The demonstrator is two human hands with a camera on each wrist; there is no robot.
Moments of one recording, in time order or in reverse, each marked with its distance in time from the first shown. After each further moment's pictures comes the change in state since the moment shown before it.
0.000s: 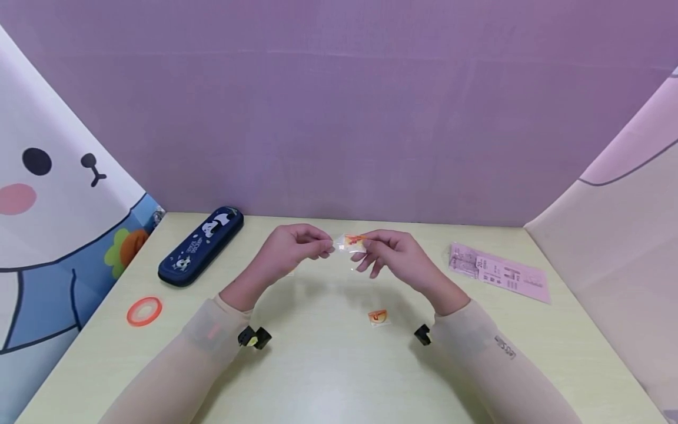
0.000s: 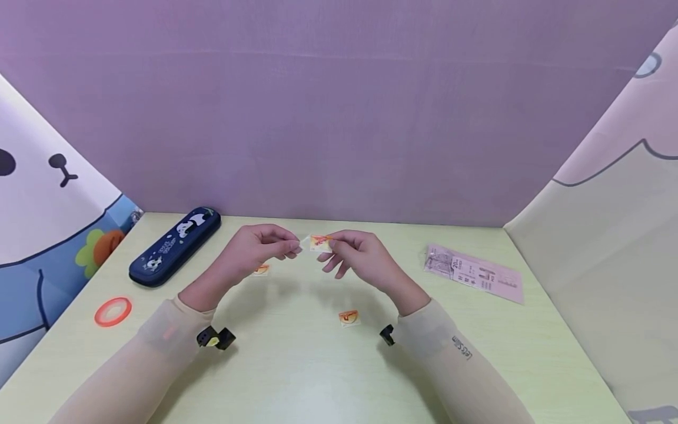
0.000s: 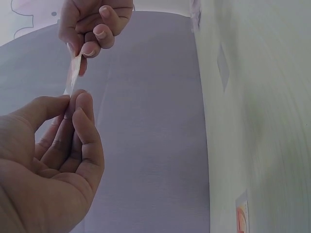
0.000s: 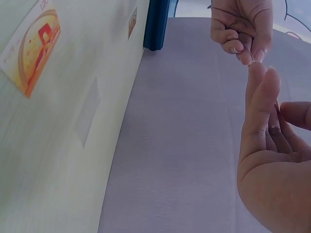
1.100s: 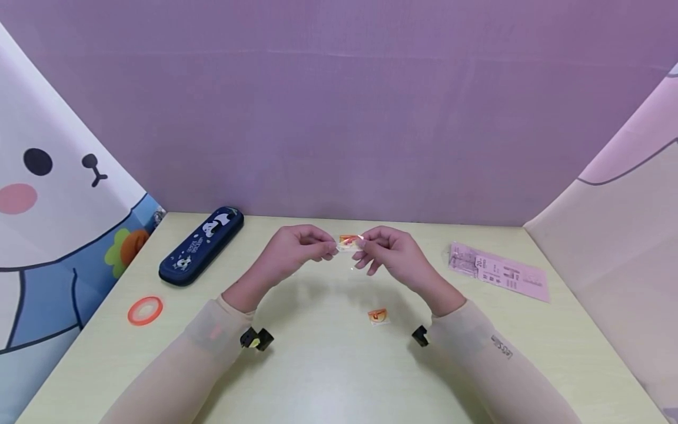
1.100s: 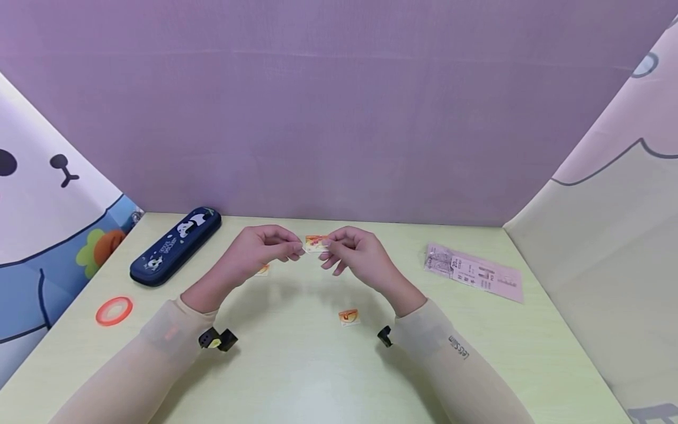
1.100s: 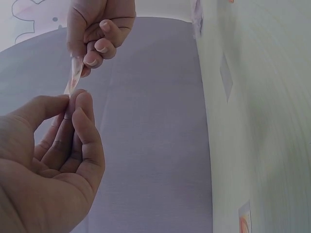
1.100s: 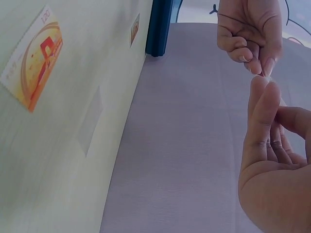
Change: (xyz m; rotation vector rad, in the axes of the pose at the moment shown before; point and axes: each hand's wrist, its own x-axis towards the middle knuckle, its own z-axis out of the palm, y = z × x) left_hand -0.002 0.004 0.006 -0.013 -0.008 -0.002; right_hand 0.002 0.001 0.006 -0.002 0.072 0.034
